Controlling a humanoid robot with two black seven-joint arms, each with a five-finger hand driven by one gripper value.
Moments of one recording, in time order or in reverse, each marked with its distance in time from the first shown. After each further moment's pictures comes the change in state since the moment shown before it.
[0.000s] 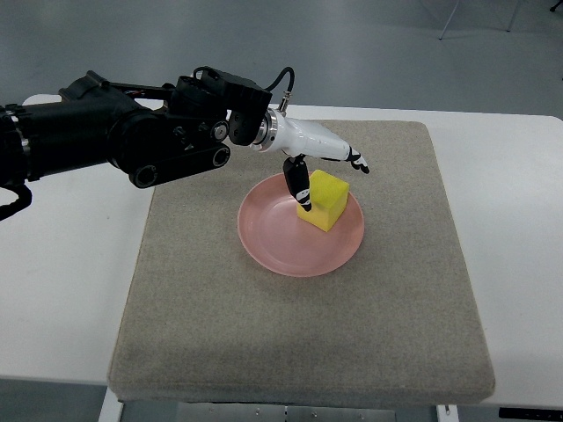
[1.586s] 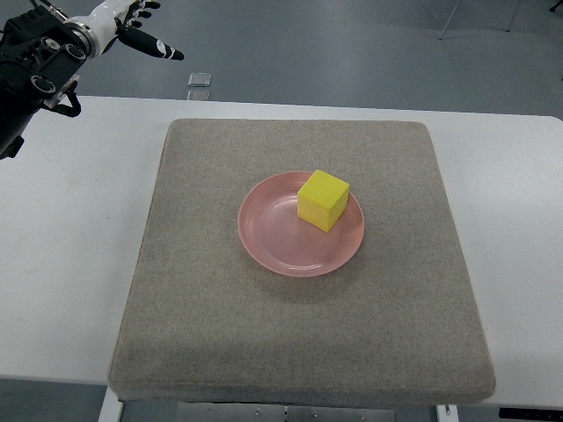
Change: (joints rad) left arm 0.196 0.061 -0.081 0.739 -0.999 0.130 0.080; right arm 0.000 0.000 0.000 0.000 0.000 0.000 0.000
